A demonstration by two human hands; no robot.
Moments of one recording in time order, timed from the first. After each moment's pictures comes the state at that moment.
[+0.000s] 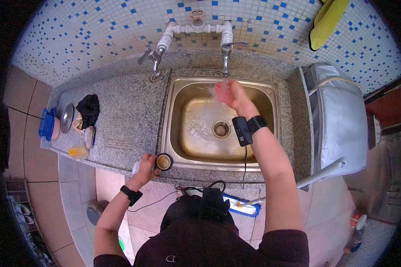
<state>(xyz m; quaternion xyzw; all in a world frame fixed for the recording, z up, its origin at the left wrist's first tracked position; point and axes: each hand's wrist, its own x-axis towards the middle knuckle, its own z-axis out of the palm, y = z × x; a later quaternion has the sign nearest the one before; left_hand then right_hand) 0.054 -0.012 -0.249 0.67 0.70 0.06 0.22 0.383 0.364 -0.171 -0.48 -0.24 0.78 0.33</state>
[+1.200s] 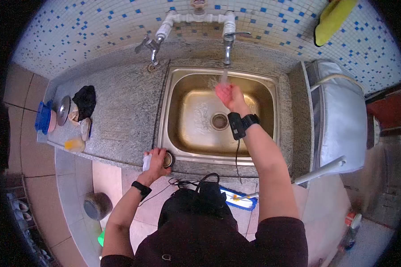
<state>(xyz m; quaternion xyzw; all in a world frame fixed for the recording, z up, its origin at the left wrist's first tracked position) 0.120 -0.003 -0.230 0.68 0.72 -0.05 0.15 0.381 0.340 -0.228 -0.43 -0.12 0.80 0.40</state>
